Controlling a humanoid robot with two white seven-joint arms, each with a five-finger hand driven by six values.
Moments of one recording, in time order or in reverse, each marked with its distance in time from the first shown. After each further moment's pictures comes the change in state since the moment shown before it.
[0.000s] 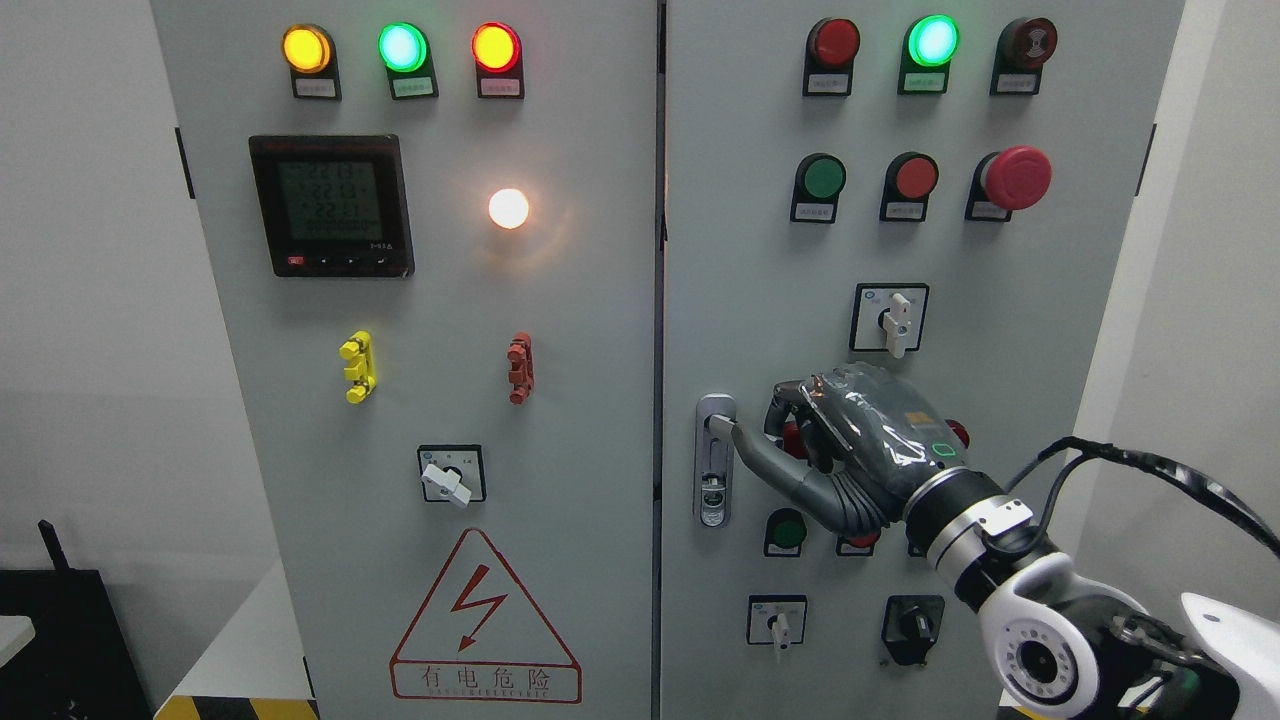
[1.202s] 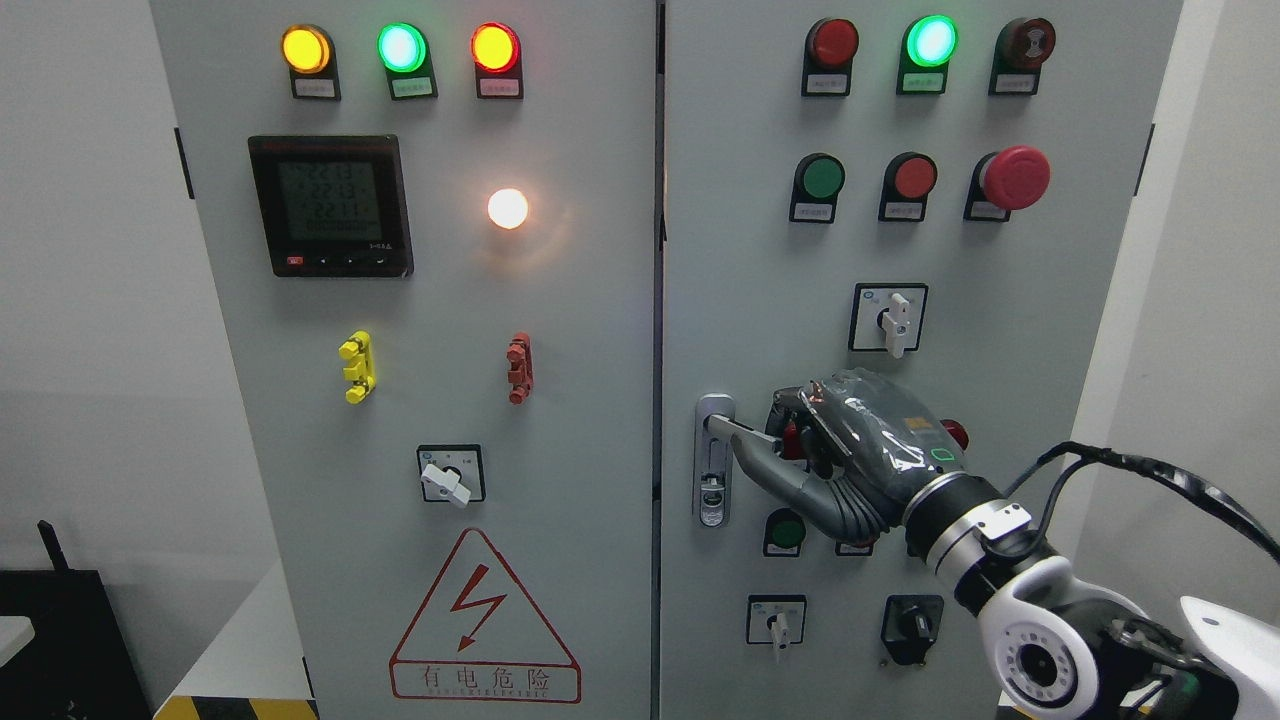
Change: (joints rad) left arm 0.000 0.000 0.000 0.000 0.000 0.000 0.000; right arm 0.006 0.000 -0.001 -0.001 0.000 0.000 0.000
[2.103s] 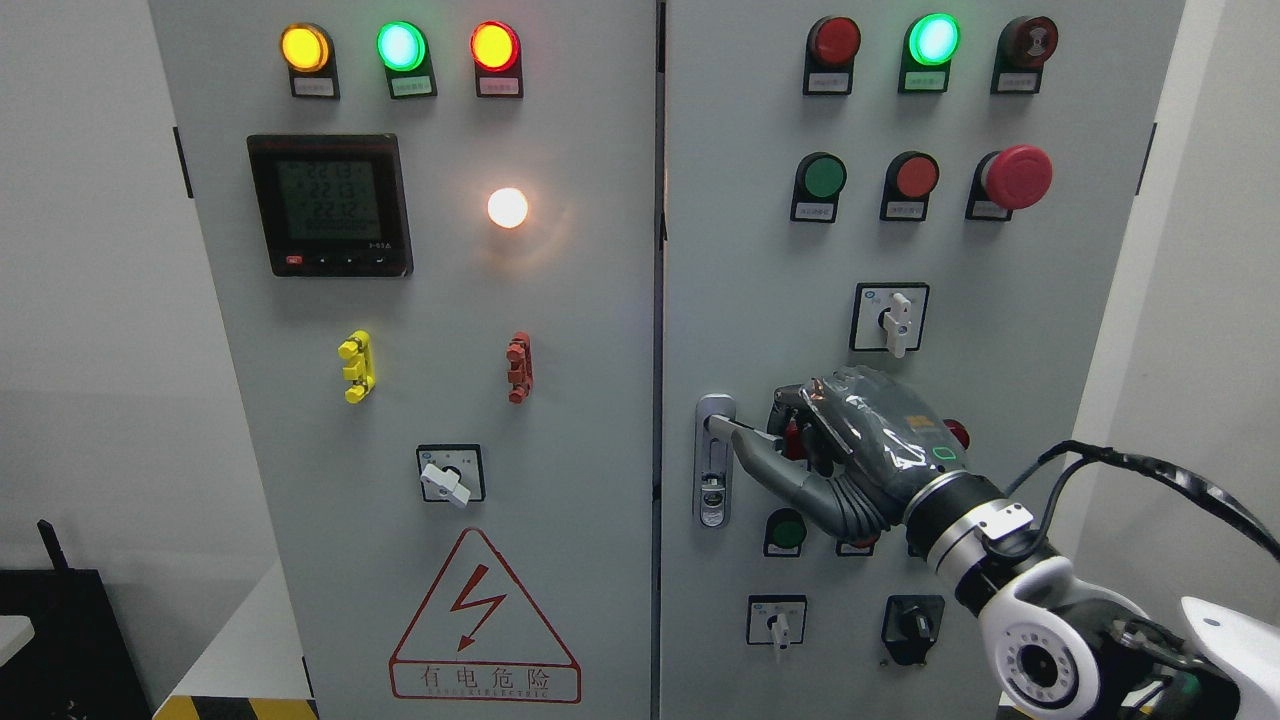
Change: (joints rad) left arm 0.000 0.000 0.000 0.000 0.000 0.000 0.000; right arm 0.001 0.000 -0.003 -0.004 0.000 0.000 -0.006
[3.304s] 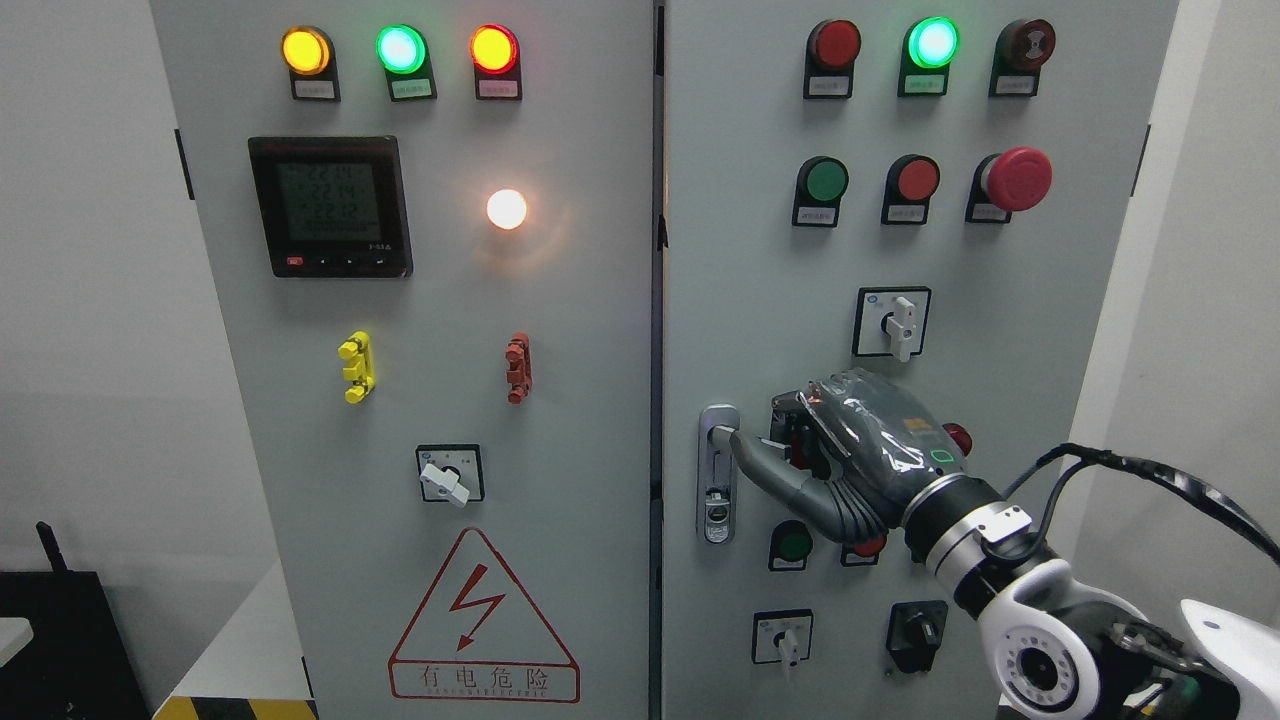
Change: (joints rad) left arm 0.000 0.000 0.000 0.000 0.000 0.000 0.000; right arm 0.004 0.000 -0.002 -0.002 0.001 -0.001 -0.003
